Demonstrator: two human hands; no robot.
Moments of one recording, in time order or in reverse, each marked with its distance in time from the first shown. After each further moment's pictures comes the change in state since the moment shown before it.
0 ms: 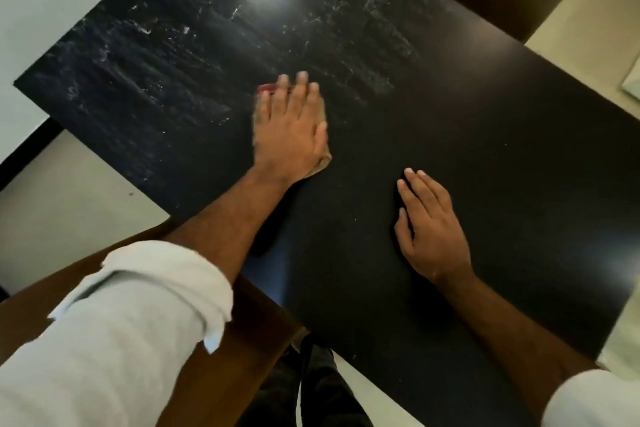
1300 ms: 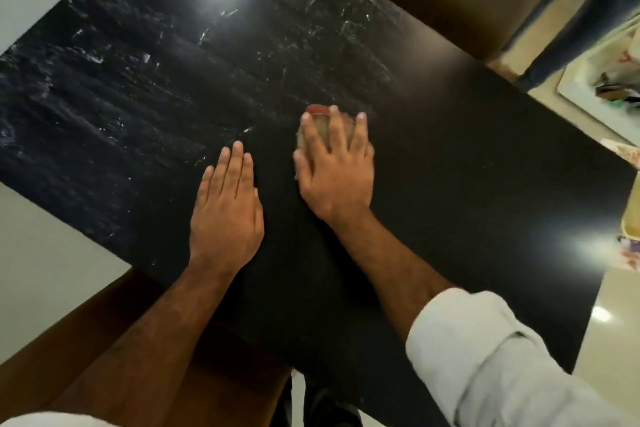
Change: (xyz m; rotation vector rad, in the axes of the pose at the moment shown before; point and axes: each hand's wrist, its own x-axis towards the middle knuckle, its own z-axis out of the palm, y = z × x) left_hand -0.059 -0.058 0.008 -0.050 -0.068 -0.054; right_hand 0.173 -0.104 0.035 -0.175 -0.069 0.229
